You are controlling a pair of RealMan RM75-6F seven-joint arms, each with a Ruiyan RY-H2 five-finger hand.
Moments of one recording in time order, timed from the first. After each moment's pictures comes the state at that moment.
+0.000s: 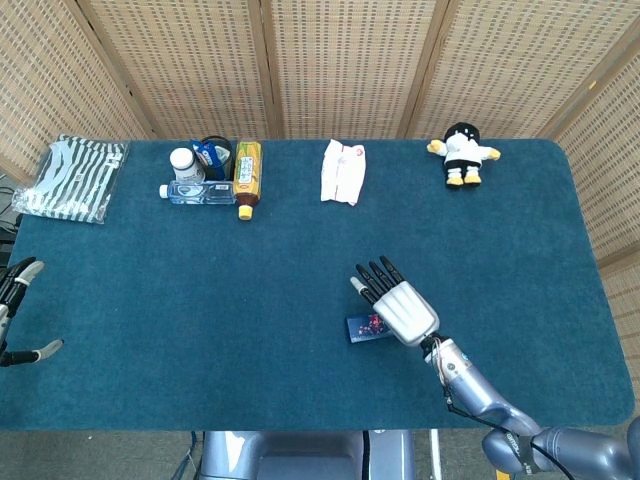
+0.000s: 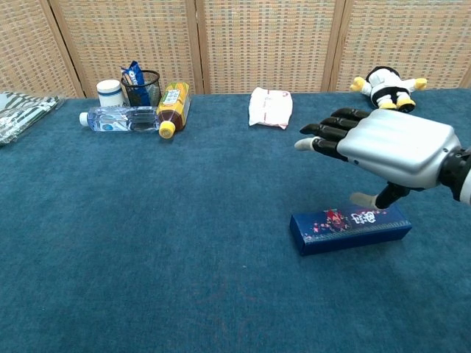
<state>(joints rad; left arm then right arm) -0.16 -0.89 -0.02 -1.70 1.50 1.35 -0.26 0.64 -1.48 0.06 -1.52 -1.45 1.07 -0.68</state>
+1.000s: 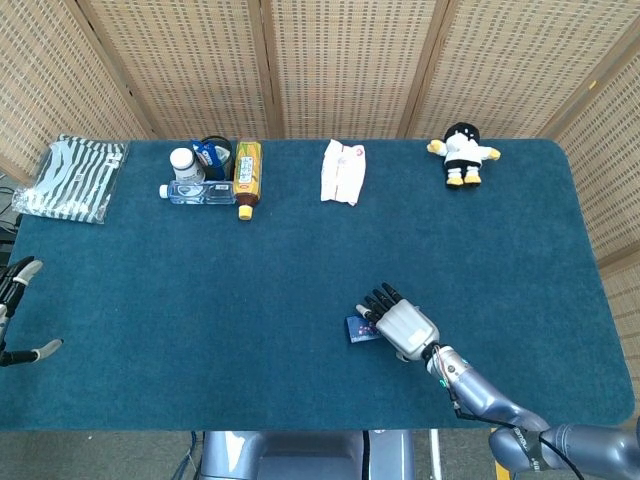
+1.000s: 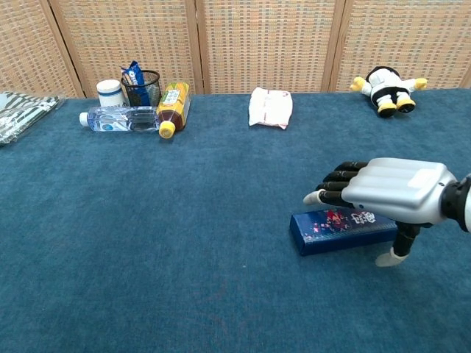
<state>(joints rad) -0.16 -0.89 -0.02 -1.70 1.49 1.35 -0.26 0.71 -1.43 0.00 -1.58 -1.29 0.84 -0.65</state>
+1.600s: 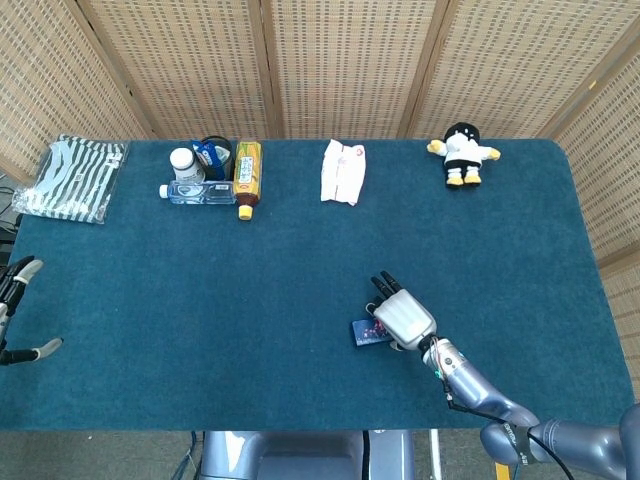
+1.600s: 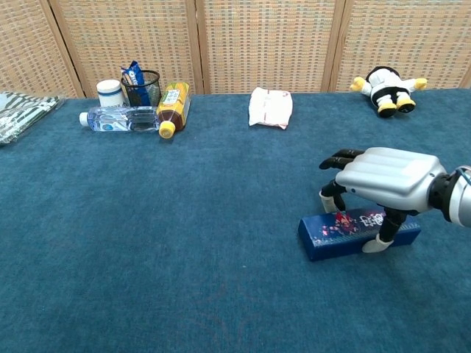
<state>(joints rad) -0.16 -0.89 -0.02 -1.70 1.49 1.34 -0.26 0.70 -1.49 0.02 -1.48 -1.33 0.90 -0.54</state>
